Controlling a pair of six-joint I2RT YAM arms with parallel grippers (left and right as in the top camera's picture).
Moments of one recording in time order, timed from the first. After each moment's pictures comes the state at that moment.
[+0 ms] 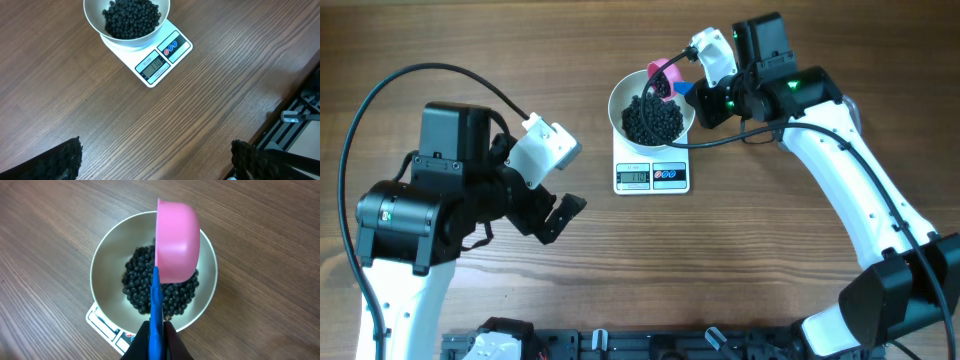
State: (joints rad) left arm -0.18 1.15 1.44 -1.35 0.36 0.52; right arm 0.34 1.70 1.51 -0.75 -0.32 -0.15
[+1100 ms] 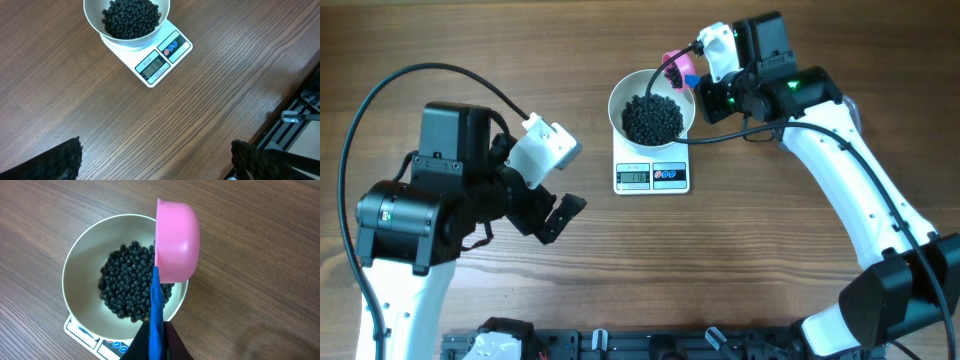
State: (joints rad) left arm -0.18 1.15 1.44 -1.35 0.36 0.52; right arm 0.34 1.70 1.51 -0.73 -0.21 -0.12
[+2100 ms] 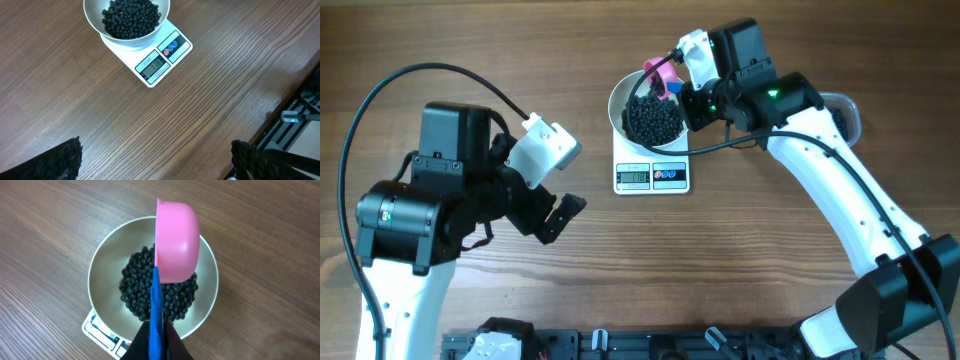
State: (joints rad) left arm -0.18 1.15 1.44 -1.35 0.36 0.52; right arm 0.42 1.69 1.51 -0.73 -0.18 -0.07
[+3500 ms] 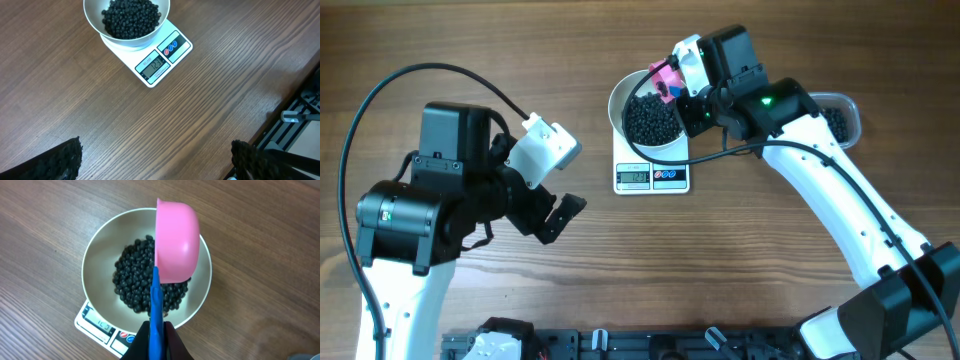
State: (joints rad) left arm -0.18 1.15 1.44 -1.35 0.36 0.52; right arm 0.47 1.67 1.51 -0.76 -0.07 -0.05
